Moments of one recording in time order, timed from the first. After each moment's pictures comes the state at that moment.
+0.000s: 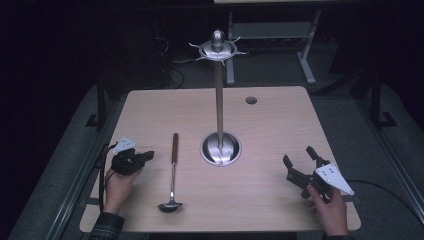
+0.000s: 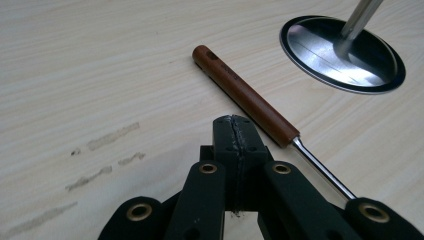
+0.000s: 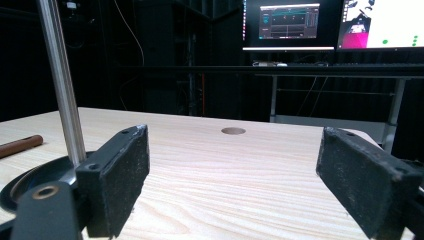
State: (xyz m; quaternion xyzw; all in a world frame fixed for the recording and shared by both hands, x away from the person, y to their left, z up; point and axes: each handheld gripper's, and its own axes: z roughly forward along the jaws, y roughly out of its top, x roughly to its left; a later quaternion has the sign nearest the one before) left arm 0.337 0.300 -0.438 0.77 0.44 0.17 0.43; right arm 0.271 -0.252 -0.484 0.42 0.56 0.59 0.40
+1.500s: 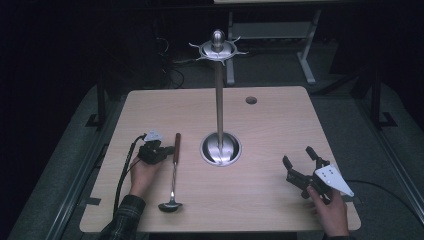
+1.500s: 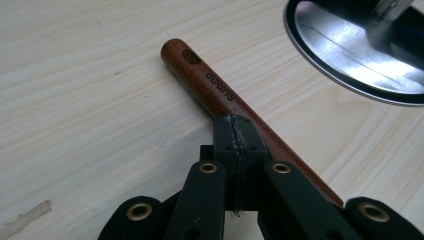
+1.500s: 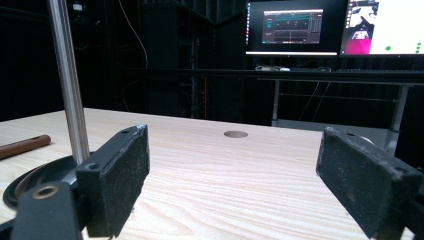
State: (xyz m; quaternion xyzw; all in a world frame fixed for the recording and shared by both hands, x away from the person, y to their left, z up) left arm 0.389 0.248 -0.472 0.81 0.42 0.14 0.39; right arm 0.269 -0.251 -0.485 0.41 0.56 0.60 0.40
